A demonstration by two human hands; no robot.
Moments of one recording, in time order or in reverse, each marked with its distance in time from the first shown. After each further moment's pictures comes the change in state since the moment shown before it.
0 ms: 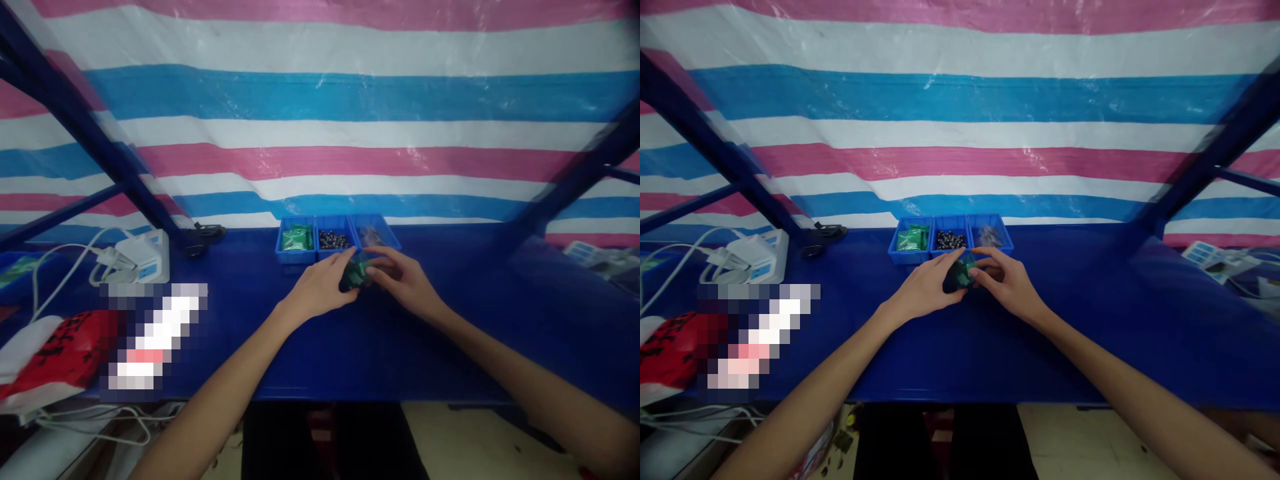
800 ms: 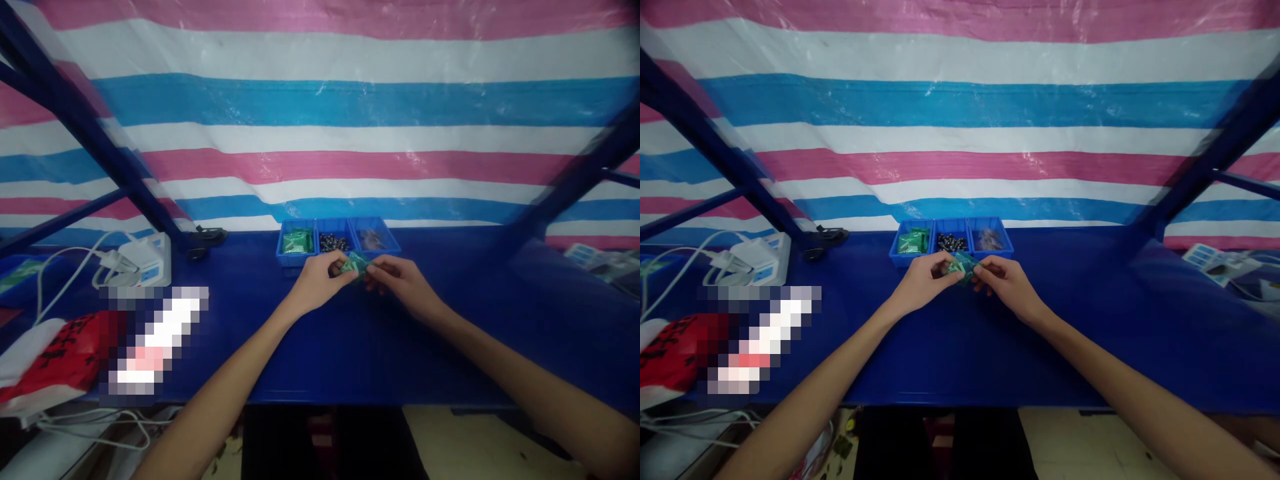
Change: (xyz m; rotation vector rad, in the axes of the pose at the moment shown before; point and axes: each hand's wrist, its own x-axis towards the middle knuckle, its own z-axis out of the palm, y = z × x) left_hand 0.008 -0.003 -0.006 -0.504 0.136 -0.094; right_hand 0.006 0.004 -0.002 0.104 -0.028 0.125
